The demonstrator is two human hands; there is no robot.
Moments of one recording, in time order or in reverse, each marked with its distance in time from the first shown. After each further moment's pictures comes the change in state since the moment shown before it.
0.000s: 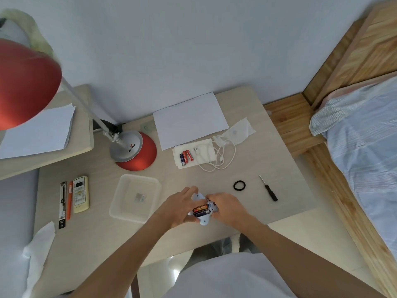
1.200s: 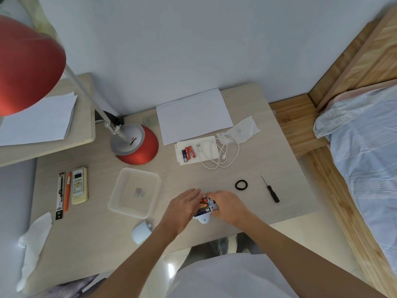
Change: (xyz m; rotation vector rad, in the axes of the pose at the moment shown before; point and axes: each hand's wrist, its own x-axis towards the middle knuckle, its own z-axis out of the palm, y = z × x) left_hand -0.007 0.019 0.041 -0.026 0.403 -0.132; right_hand 0.005 0.001 -0.003 -0.055 -0.026 -0.038
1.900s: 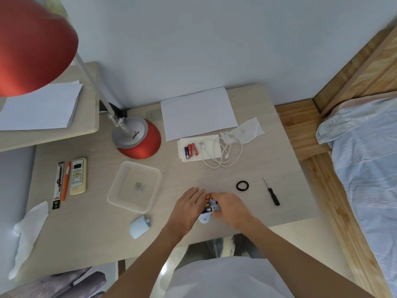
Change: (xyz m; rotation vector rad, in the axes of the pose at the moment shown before) left_hand -0.001 0.019 0.024 0.043 0.197 0.034; right_hand -0.005 0.007 0.007 0.008 0.002 0.027
